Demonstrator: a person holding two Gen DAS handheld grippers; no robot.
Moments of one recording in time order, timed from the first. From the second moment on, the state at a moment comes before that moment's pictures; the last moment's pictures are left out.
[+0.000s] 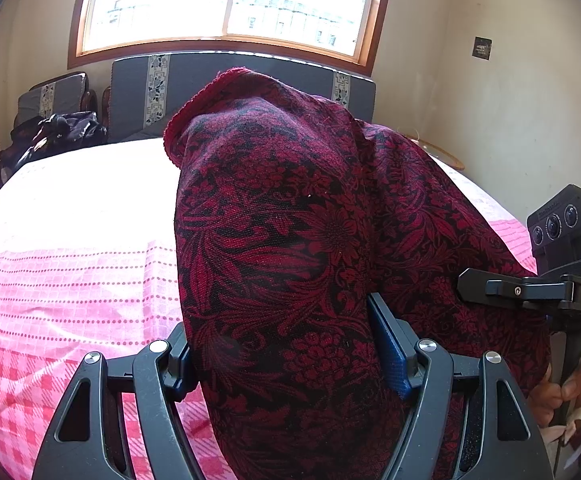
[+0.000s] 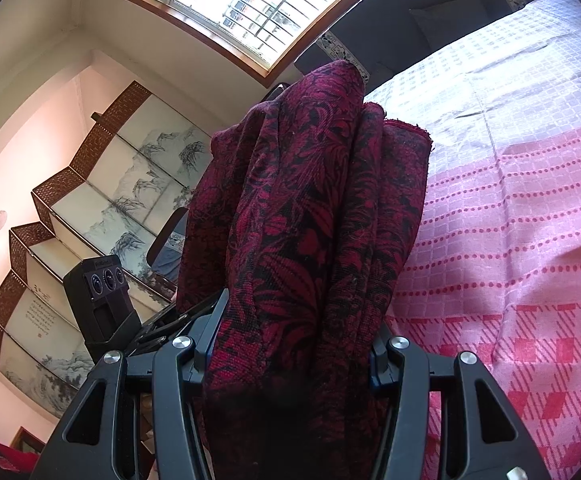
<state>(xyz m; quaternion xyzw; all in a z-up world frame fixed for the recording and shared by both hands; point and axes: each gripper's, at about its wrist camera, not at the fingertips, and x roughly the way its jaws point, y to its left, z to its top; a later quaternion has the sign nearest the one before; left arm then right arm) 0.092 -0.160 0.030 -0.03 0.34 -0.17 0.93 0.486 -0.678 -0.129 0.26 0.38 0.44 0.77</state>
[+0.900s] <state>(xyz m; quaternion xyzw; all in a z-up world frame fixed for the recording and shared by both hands) 0.093 -0.159 0.023 -0.03 0.34 -0.17 0.92 0.491 -0.676 -0.124 0.24 0.39 0.43 0.78</state>
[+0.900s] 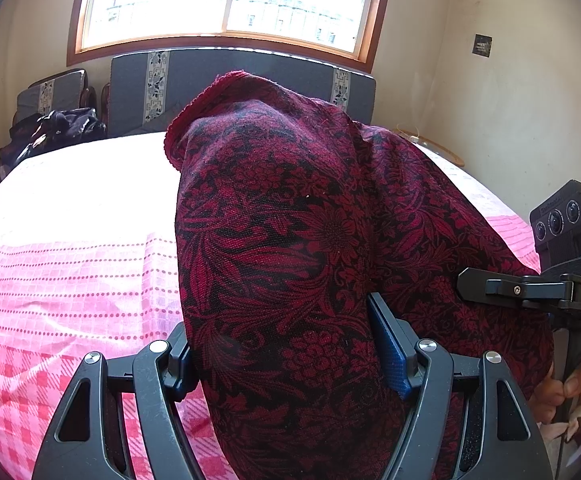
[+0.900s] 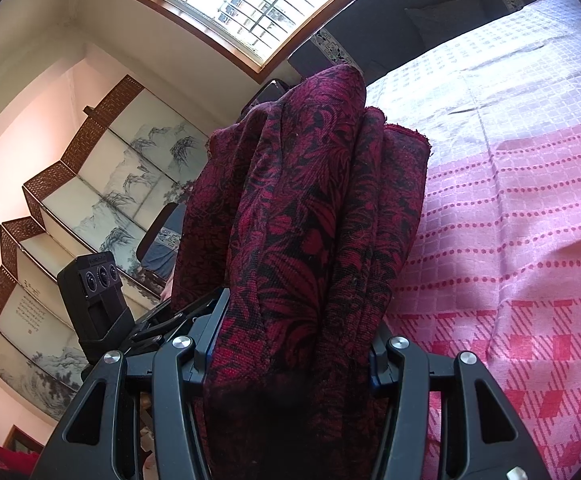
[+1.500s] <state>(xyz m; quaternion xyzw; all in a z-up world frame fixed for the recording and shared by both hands) 0.085 -0.158 0.014 -0.02 0.32 -0.14 0.94 0.487 -0.664 -0.120 0.19 0.39 0.39 0.81</state>
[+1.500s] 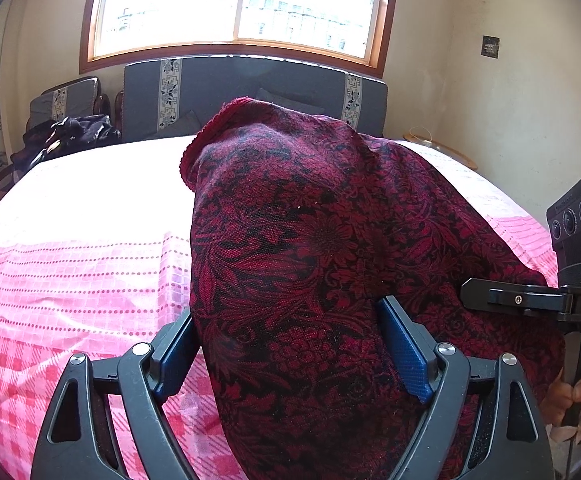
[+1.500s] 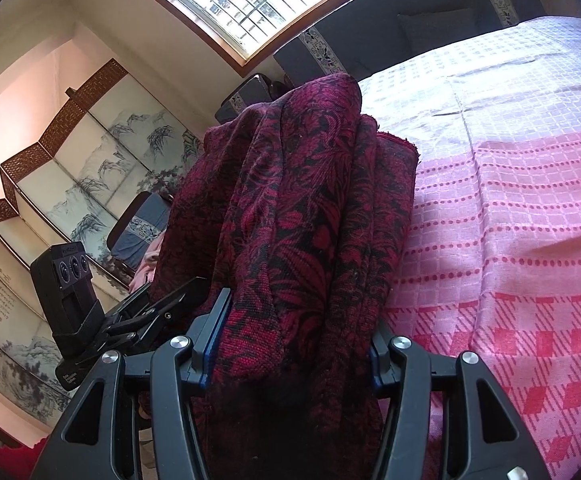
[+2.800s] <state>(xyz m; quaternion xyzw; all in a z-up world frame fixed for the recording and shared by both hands) 0.031 -0.183 0.100 0.06 0.17 0.00 0.98 0.413 -0.658 -0.035 0.12 0.25 0.34 0.90</state>
